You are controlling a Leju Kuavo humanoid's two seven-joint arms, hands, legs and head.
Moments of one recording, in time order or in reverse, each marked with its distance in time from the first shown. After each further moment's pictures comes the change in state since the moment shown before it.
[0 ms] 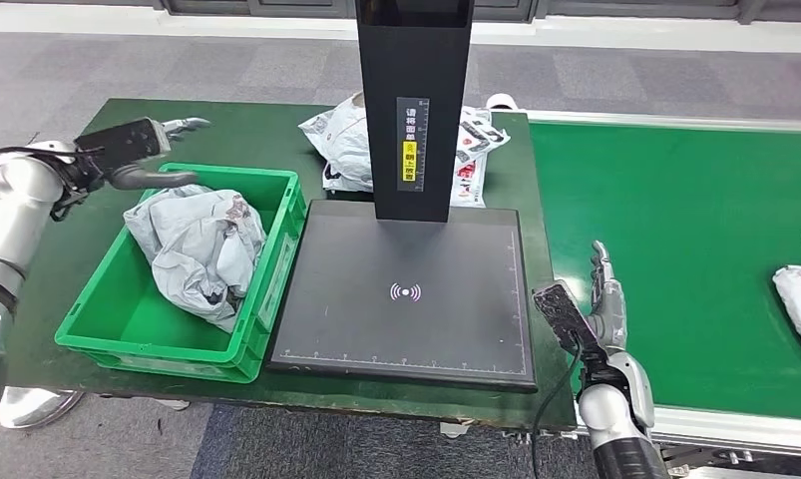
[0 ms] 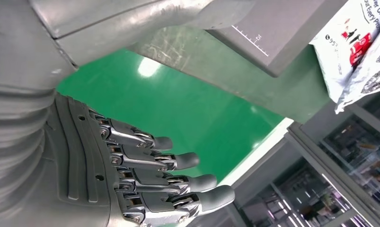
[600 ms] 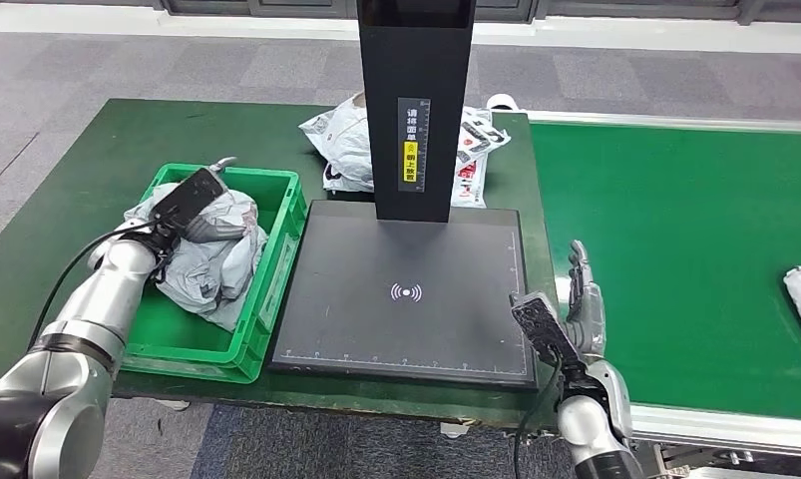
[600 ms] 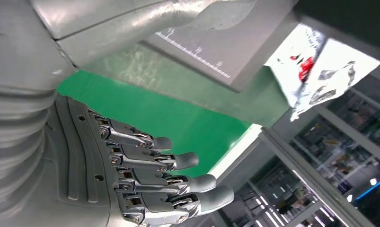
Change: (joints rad) left arm 0.283 -0.253 0.302 -0.024 0.001 0.412 0.129; right arm 0.052 0.024 0.106 -0.079 -0.040 -0.078 -0.008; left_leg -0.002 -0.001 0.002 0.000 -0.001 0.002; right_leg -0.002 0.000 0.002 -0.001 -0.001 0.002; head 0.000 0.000
